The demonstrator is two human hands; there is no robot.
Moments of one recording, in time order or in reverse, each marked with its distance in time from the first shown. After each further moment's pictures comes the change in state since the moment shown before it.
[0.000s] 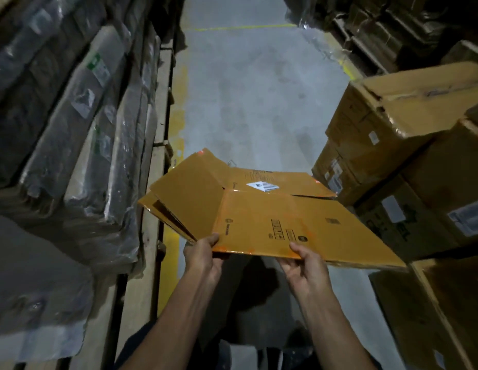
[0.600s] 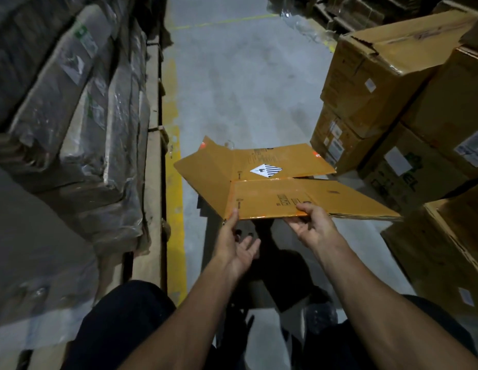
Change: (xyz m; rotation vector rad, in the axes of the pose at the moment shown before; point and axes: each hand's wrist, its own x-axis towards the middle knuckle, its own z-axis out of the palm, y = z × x) left_hand -0.008 -0.076 -0.074 0.087 -0.205 -0.244; right_hand 0.042 0.039 -0.060 -0.138 0.035 -0.074
